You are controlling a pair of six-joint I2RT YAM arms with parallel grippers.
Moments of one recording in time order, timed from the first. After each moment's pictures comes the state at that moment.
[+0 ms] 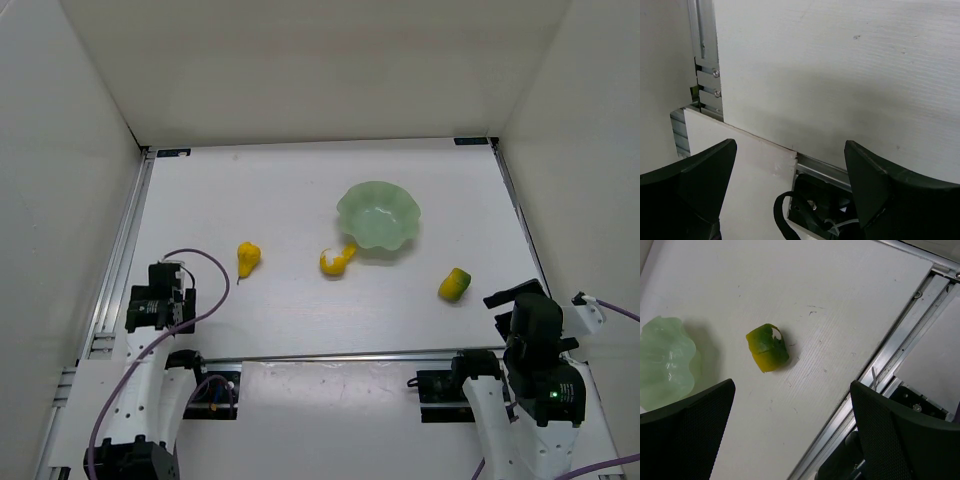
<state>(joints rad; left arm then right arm) 0.09 0.67 0.51 -0.95 -0.43 0.15 0.03 0.26 0.87 -1.29 0.50 0.88</state>
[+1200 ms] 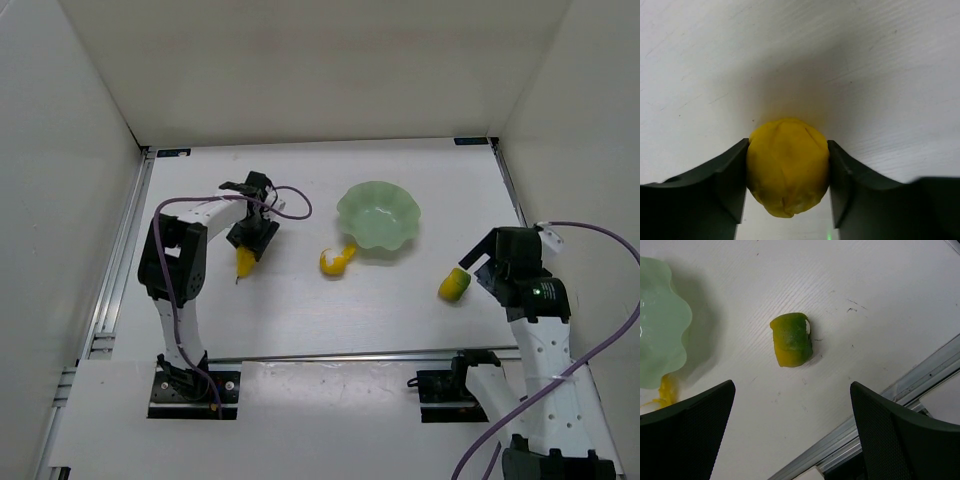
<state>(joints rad) -0.34 1.94 1.38 -0.82 -0.07 0.18 0.03 0.73 0.92 -1.04 0.31 0.67</state>
